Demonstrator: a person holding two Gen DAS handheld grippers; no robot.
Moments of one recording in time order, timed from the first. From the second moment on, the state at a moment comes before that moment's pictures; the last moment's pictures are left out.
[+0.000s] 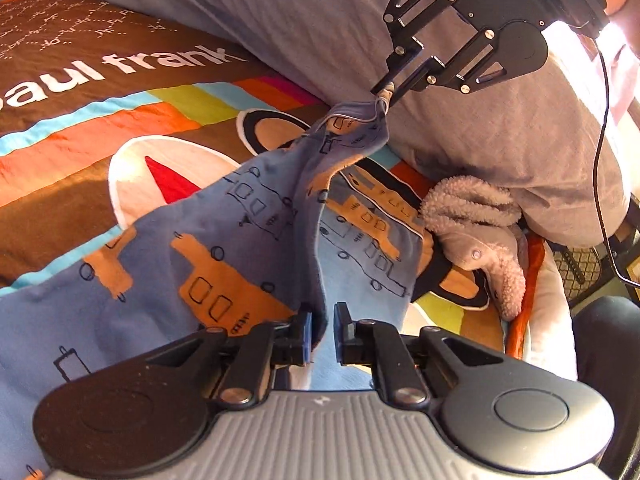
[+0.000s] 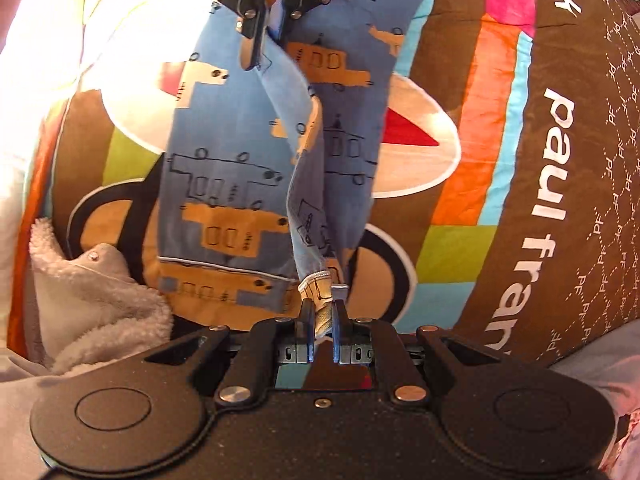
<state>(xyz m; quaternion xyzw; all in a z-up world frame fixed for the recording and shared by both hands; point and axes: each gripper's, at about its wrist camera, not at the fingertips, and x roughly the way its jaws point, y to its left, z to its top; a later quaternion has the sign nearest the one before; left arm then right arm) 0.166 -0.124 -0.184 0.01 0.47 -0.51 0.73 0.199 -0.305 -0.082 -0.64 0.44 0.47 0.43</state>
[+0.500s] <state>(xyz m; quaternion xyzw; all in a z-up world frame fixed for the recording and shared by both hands) 0.122 -0.138 -0.186 0.08 0.47 -0.52 0.71 0.141 -0.327 -0.121 -0.63 0.47 0.47 0.39</state>
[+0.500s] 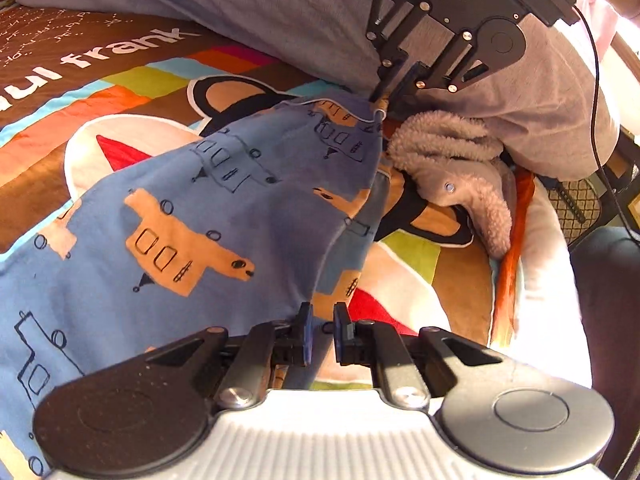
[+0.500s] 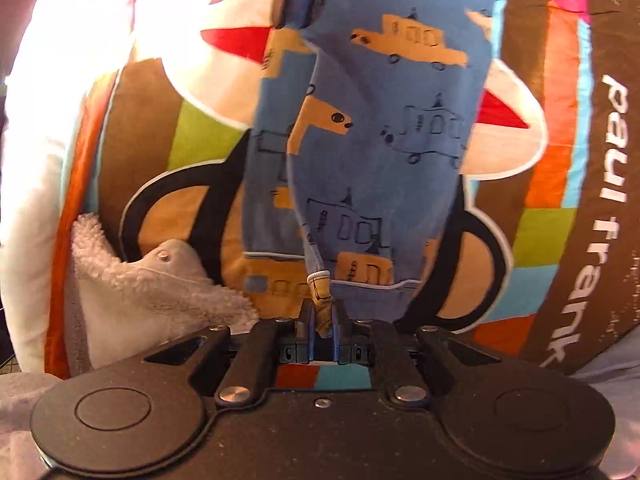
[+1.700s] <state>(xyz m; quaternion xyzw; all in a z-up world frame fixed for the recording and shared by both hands) 0.072 -0.063 -0.160 0.19 0.43 -0.44 0.76 0.059 -0.261 -0.151 -0.52 0.34 0.48 0.62</state>
